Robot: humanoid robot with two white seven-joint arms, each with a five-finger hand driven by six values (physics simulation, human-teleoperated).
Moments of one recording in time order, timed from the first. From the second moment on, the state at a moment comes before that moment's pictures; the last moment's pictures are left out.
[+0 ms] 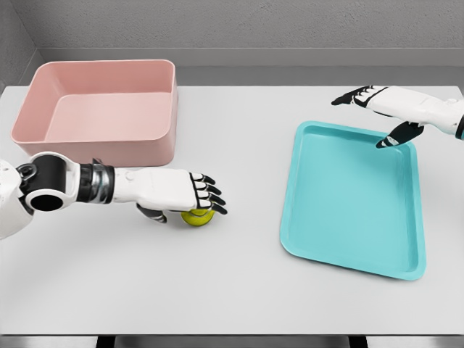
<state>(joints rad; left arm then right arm) -0.80 0.76 -1.07 -1.59 -0.46 -0.61 -0.40 -0.91 -0.92 1.00 -1.18 0.10 -0.61 0.29</state>
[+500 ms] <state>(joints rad) -0.80 0.74 -1.07 -1.56 -0.47 -0.61 -0.40 -0.90 -0.91 1.00 -1.18 0.10 -0.61 0.29</state>
